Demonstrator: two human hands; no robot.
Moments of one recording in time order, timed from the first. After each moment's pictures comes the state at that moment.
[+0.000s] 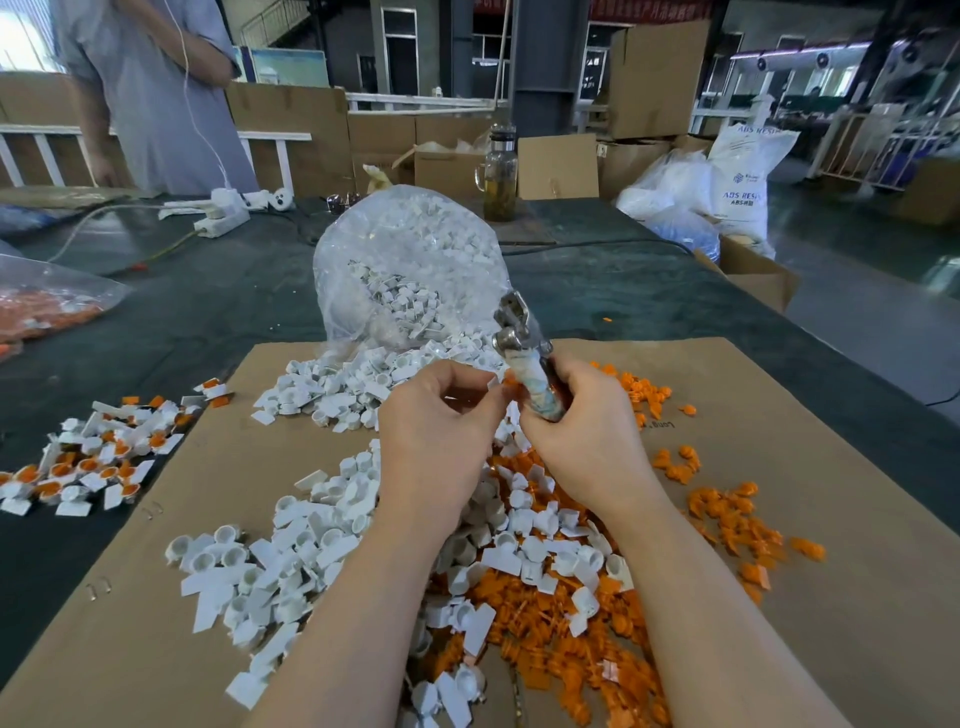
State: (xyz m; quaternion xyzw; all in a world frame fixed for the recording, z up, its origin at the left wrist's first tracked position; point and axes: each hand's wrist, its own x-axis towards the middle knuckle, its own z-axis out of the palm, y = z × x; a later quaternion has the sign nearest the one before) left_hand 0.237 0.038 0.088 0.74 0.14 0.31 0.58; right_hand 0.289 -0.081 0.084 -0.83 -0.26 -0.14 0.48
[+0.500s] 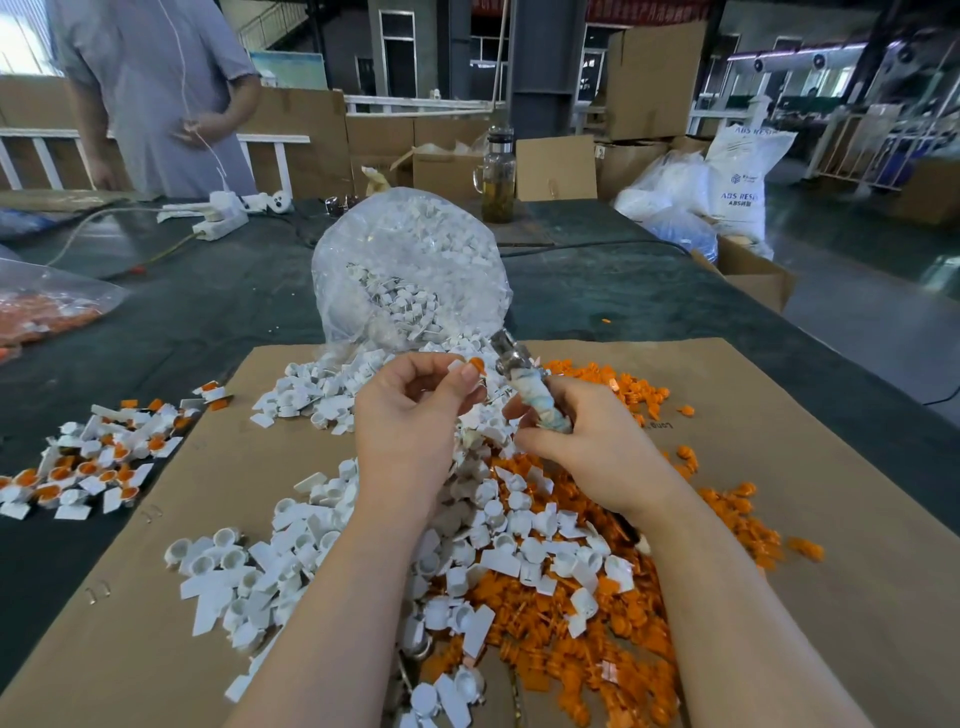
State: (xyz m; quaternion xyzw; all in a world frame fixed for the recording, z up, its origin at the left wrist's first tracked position) left_hand 0.235 0.049 0.095 0.61 0.13 0.30 0.73; right_hand 0.293 -0.098 0.088 -0.83 -0.29 0.02 0.48
